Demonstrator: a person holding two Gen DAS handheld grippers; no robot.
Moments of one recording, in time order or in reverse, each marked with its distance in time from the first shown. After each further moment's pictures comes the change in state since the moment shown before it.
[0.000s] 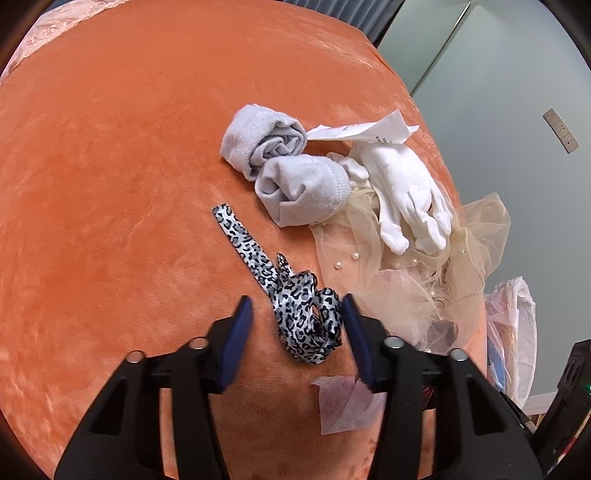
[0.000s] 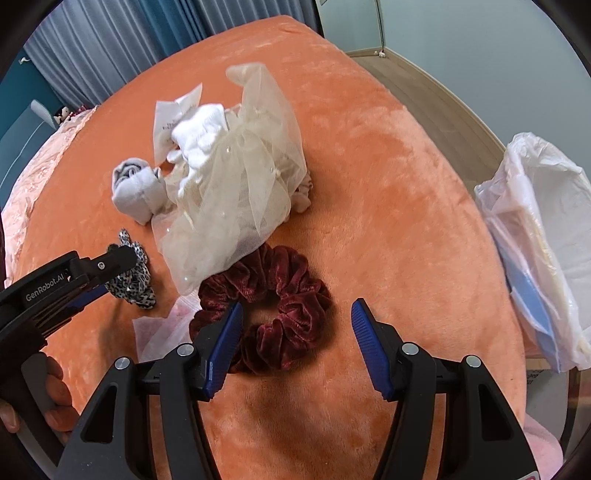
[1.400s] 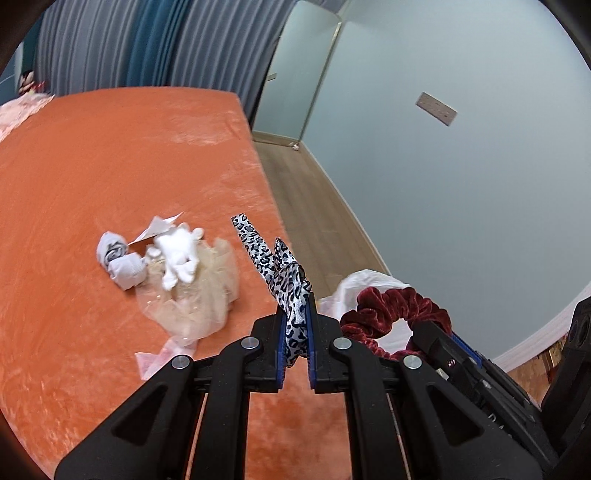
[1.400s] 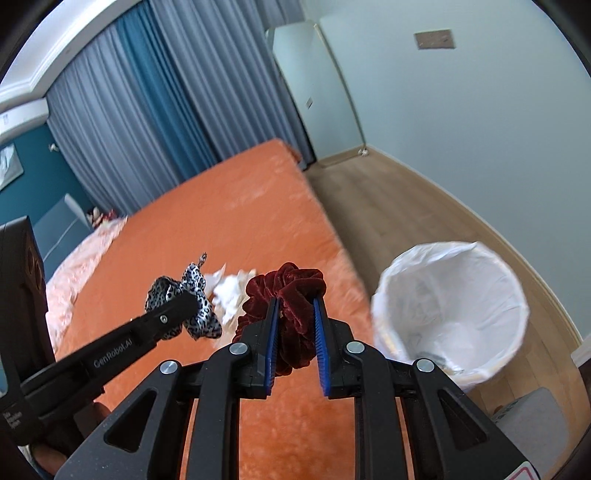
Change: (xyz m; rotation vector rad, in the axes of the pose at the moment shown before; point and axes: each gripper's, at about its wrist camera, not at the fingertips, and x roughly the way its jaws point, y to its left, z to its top) left arm -0.163 -0.205 -0.055 0.316 -0.235 -0.210; right arm -0.246 -0.100 -0.014 0.123 -0.457 0.097
